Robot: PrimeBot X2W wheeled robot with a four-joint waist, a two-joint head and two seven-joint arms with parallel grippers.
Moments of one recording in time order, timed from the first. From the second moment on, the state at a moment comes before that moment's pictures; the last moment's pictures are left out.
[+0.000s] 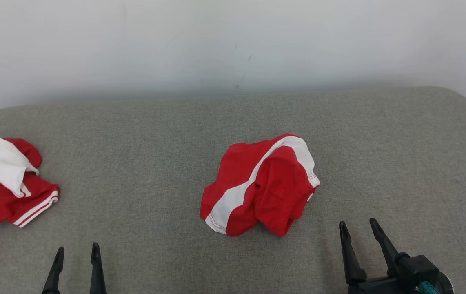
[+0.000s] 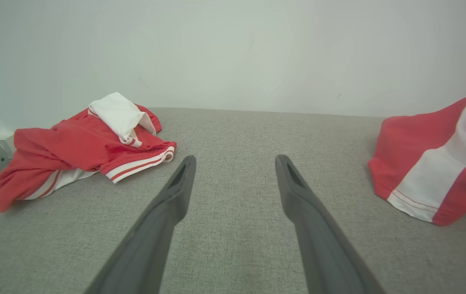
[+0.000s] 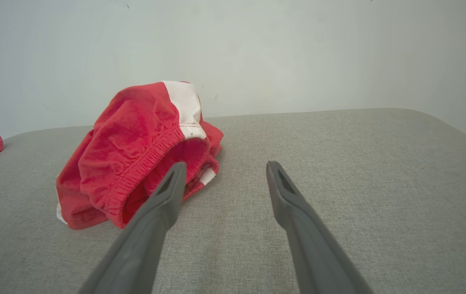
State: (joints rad) left arm 0.04 0.05 0.13 0.17 -0.10 -0.11 -0.26; right arm -0.02 -0.05 0.03 0.25 0.10 0.13 -0.26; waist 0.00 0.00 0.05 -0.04
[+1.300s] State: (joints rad) left arm -0.24 0.07 -0.20 0.55 -0.16 -0.13 -0.26; right arm -0.08 -0.05 0.05 0.25 0.16 0.13 -0.26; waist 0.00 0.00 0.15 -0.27
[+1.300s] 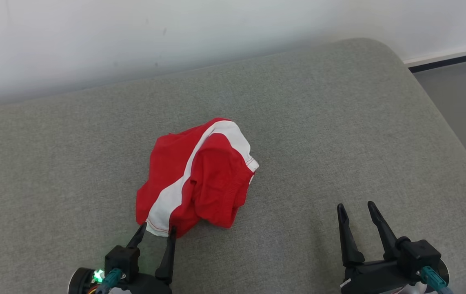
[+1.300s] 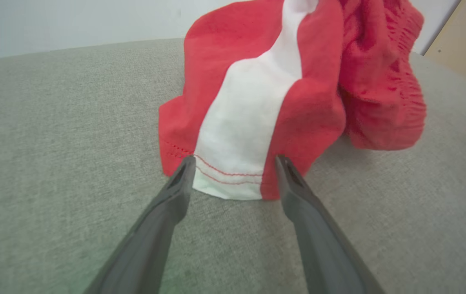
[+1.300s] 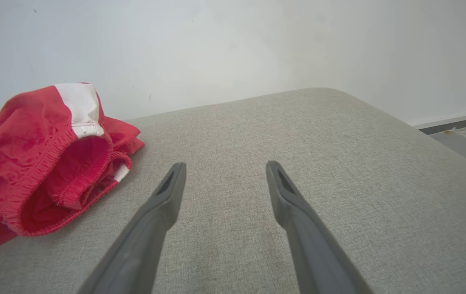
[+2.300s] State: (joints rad) left arm -0.18 0.14 -0.11 0.36 -0.10 -0.11 -0.26; right arm -0.04 -0.05 0.03 0.26 0.17 0.13 -0.26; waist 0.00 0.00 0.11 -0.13
